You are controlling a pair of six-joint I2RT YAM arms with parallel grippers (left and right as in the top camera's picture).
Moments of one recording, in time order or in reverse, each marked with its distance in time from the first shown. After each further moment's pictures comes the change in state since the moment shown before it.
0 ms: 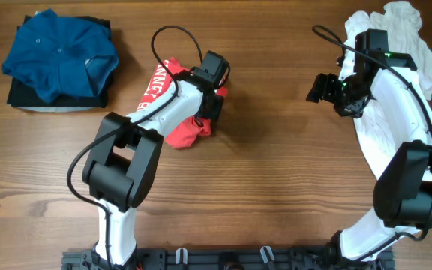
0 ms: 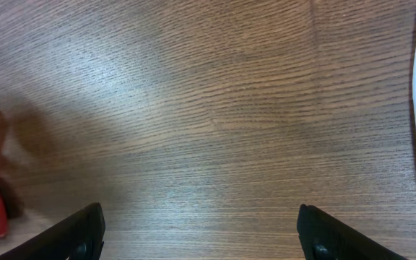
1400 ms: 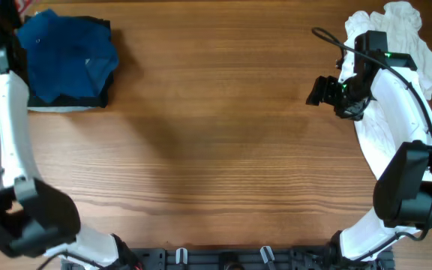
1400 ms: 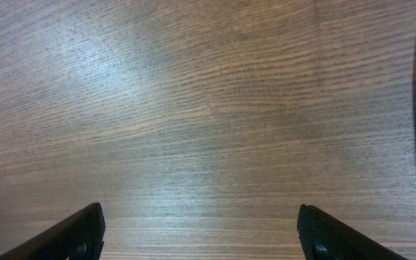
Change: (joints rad) left arm 0.840 -0.342 0.200 0.475 -0.173 0.383; right arm 0.000 0.000 0.000 -0.042 0.000 -0.011
